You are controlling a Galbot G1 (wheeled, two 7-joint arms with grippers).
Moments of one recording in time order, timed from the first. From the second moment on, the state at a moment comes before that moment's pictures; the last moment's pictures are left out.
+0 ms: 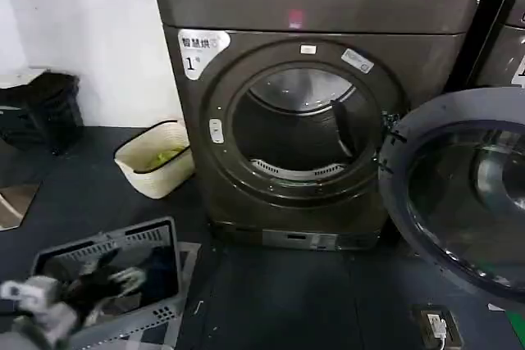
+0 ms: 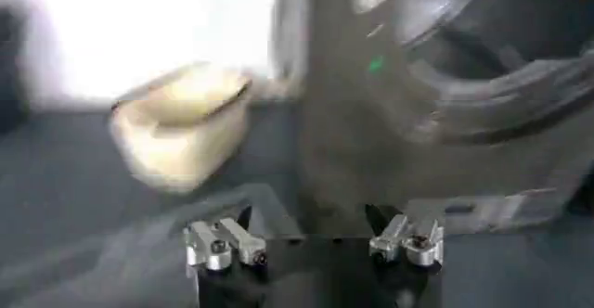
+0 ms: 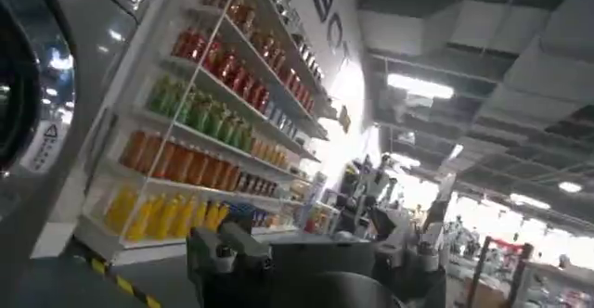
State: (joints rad) left arm 1.82 -0.72 -0.95 -2.31 -1.06 0.55 -0.24; right arm -1.69 1.26 1.96 1.87 0.35 -0.20 0.08
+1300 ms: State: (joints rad) left arm 1.50 -0.36 -0.94 -2.07 -2.41 0.74 -1.05; right arm -1.73 1.34 1.93 1.85 0.41 -0.03 0.05
